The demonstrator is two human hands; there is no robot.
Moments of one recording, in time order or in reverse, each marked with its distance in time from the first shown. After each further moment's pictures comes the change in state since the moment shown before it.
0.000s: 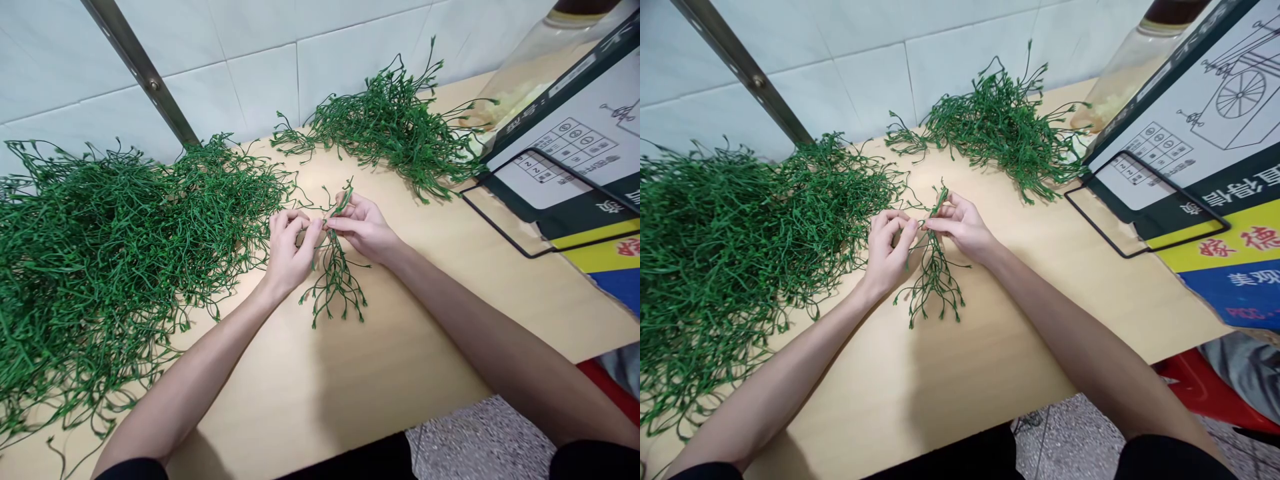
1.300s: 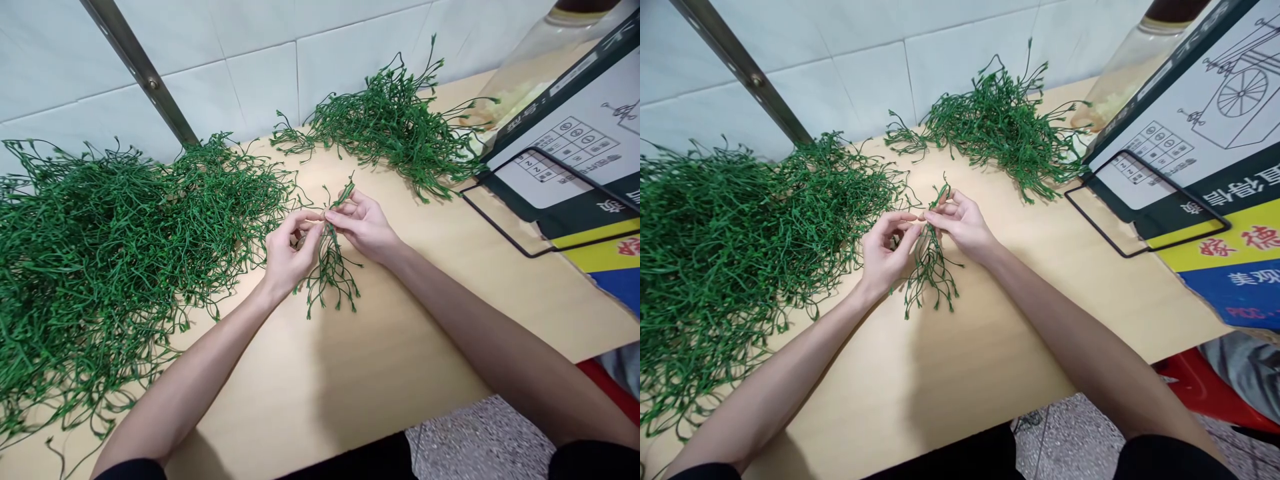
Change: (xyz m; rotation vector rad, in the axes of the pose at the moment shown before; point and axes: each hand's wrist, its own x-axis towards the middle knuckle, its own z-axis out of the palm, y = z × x) left_hand 0.000 0.005 0.001 -0.299 -0.022 -0.122; right_hand 0.003 0.007 -0.004 -0.031 0.053 -0.052
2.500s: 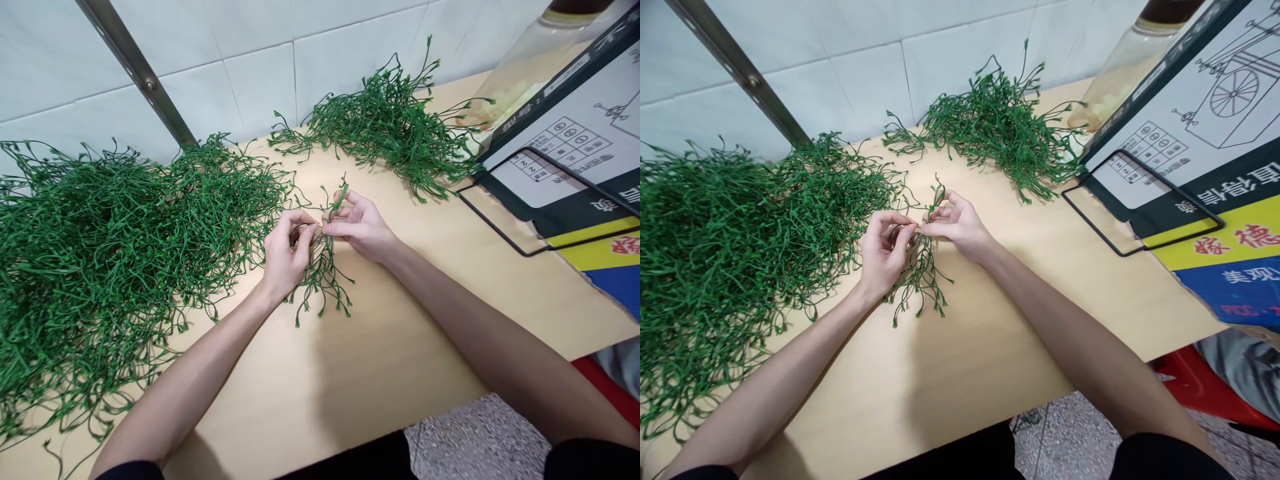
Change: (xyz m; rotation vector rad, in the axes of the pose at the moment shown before) left_hand -0.003 -0.010 0.001 -0.039 -0.003 0.080; right_hand -0.004 -0.010 0.003 0.007 -0.038 0.095
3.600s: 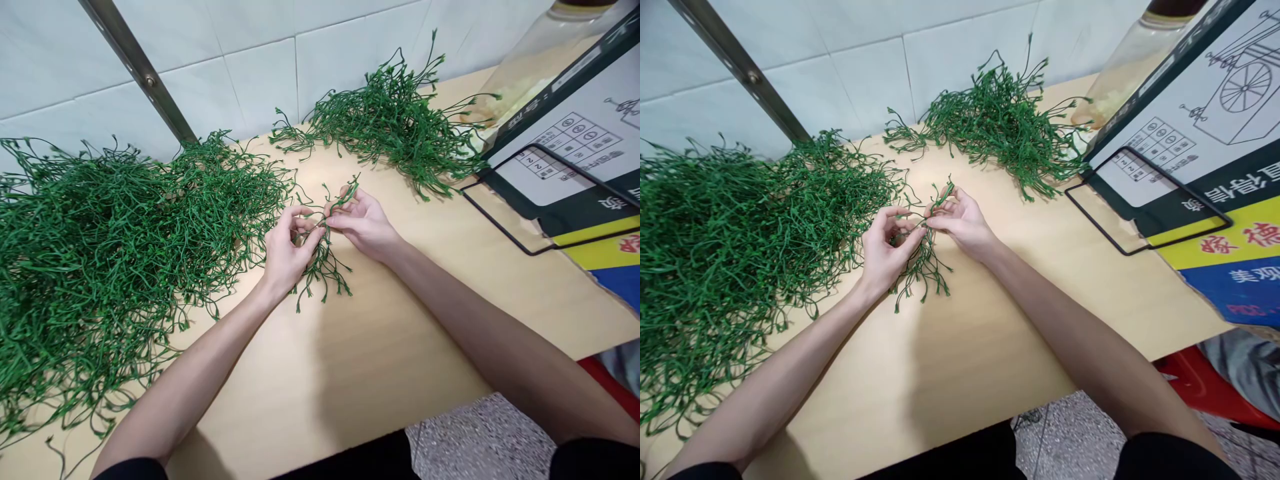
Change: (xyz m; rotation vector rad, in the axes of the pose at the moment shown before) left_hand 0.003 0.002 -0.001 0.089 -0.006 -0.131; right_hand 0.004 0.005 -0.002 0.044 0.018 -0.069
